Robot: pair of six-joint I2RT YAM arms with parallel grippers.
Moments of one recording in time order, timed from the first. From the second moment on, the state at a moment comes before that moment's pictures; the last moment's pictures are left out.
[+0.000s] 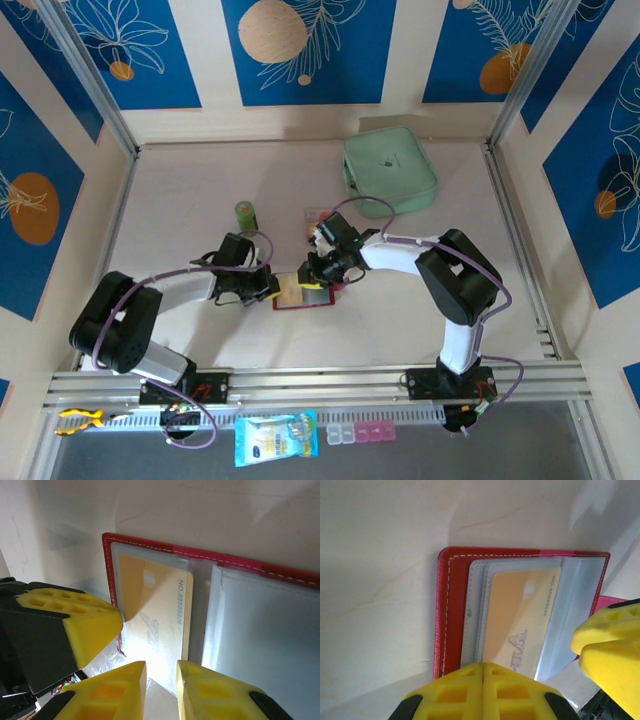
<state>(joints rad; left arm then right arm) -0.45 1.48 0.59 -0.17 0.51 -0.82 0.72 1.84 1.05 -0.29 -0.59 0.78</state>
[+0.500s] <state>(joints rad) -0.44 1.48 0.59 -0.17 0.51 -0.80 0.73 1.87 1.08 -0.30 -0.60 0.78</state>
